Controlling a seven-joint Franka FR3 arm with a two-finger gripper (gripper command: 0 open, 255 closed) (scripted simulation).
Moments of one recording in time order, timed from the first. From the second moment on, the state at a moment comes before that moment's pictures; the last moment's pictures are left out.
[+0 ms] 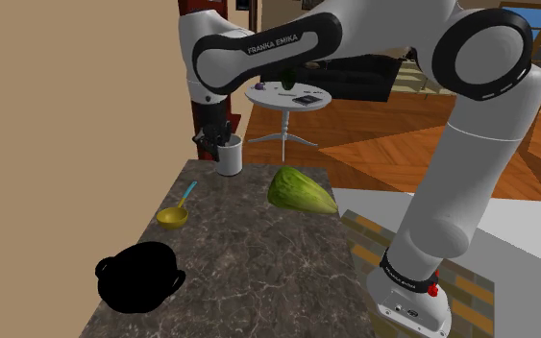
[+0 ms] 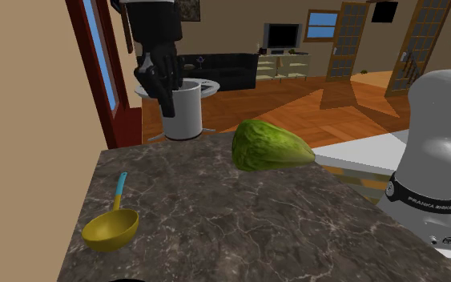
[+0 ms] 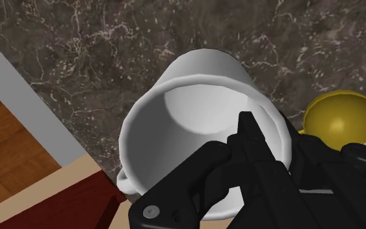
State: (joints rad) arm 0.07 0.05 0.30 -1.85 -0.08 1.86 0.30
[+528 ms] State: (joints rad) arm 0.09 0.06 0.32 -1.76 -0.08 1.78 0.34
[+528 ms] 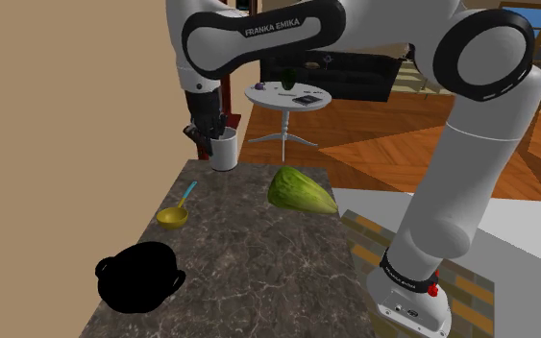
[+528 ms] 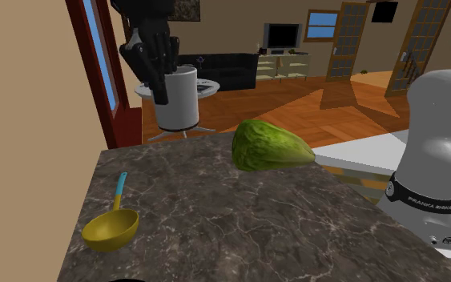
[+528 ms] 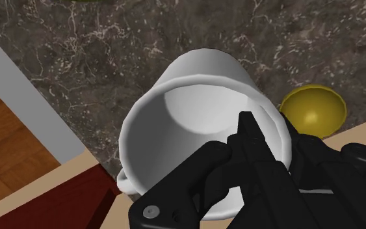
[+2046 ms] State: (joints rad) arm 0.54 0.53 0.48 -1.08 -0.27 1.50 0.87
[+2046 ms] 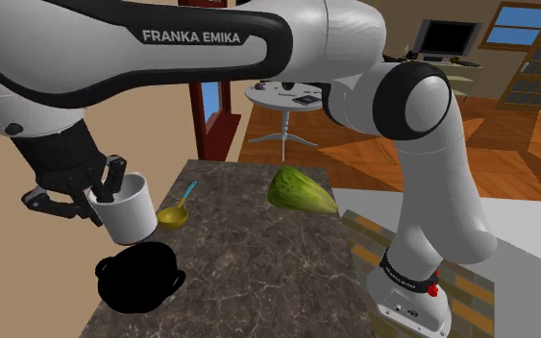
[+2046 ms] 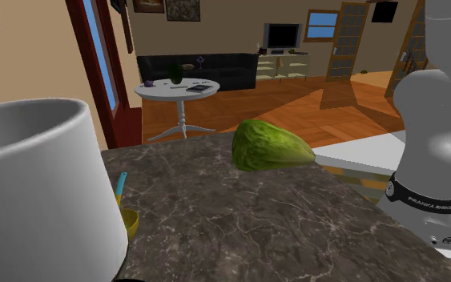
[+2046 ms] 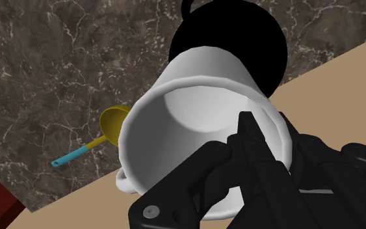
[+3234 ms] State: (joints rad) arm 0.51 0.53 0.48 -1.32 -0.27 1.73 0.90
